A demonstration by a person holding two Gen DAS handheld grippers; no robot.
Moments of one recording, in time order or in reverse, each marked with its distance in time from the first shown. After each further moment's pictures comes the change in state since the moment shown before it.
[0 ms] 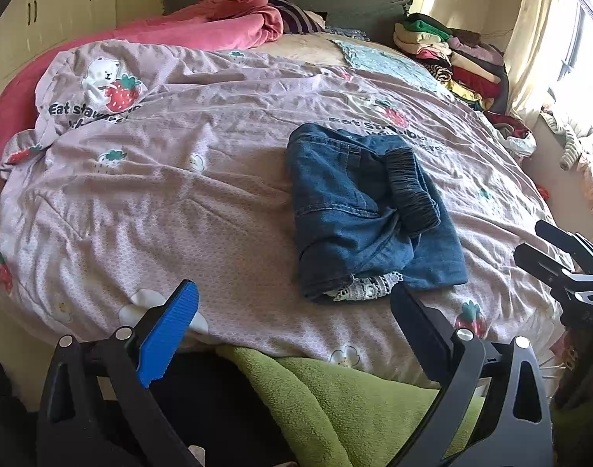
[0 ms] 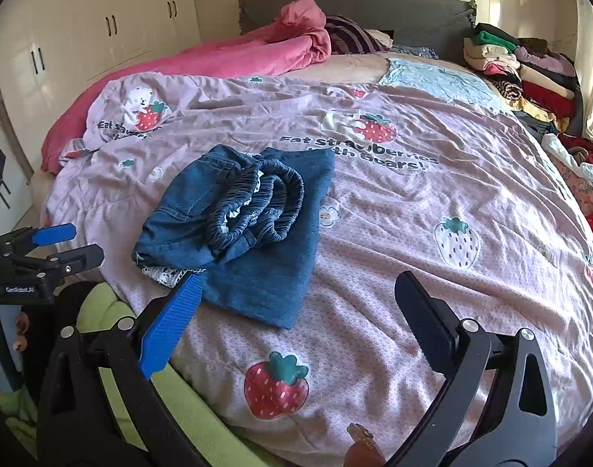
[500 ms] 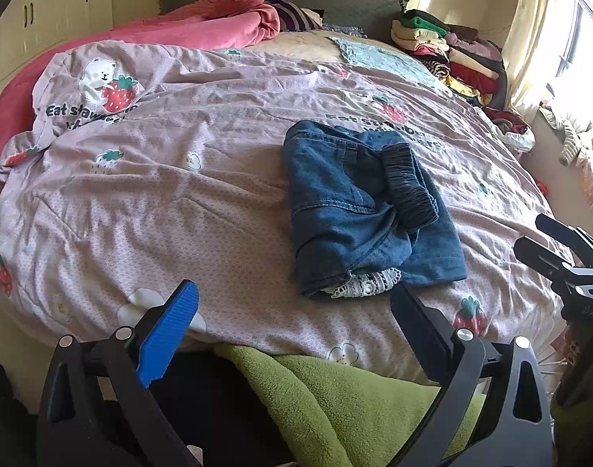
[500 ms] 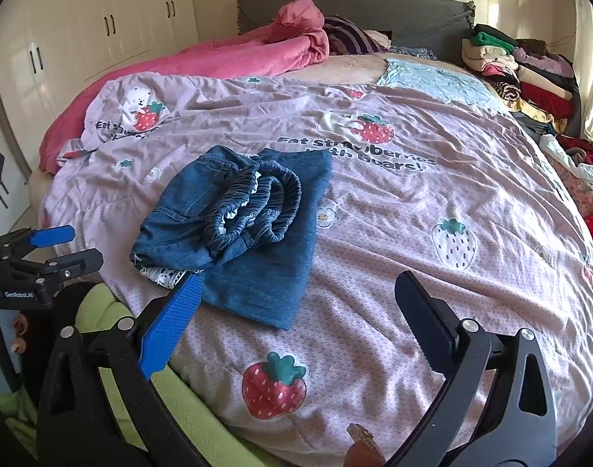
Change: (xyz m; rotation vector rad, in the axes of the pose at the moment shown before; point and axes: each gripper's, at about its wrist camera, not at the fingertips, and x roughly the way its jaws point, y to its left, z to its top) left arm 0.000 -0.004 -0.001 0.008 0.009 0.004; right arm -0.002 0.001 0.000 0.003 -0.004 -0.013
